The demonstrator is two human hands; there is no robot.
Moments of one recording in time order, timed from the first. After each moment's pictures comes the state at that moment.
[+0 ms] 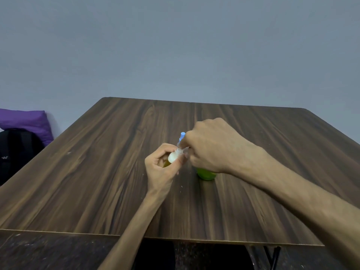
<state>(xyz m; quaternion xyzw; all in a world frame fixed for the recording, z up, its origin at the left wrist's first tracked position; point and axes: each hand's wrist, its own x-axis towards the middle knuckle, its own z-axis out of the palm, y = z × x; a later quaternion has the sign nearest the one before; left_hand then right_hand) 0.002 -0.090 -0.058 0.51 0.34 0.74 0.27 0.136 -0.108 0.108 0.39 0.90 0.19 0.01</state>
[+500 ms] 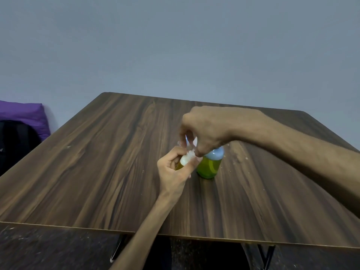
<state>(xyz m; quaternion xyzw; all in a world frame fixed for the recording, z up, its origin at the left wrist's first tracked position) 0.031 -0.092 -0.069 0.48 0.33 0.74 0.34 0.118 -0.075 0.139 0.36 0.92 0.03 0.12</state>
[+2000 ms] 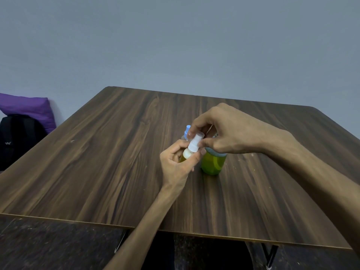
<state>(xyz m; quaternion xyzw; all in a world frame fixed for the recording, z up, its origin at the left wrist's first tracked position) 0.027 -0.084 -0.068 0.49 0.34 0.73 0.33 0.162 -0.069 0.111 0.35 0.93 -0.10 -0.09</state>
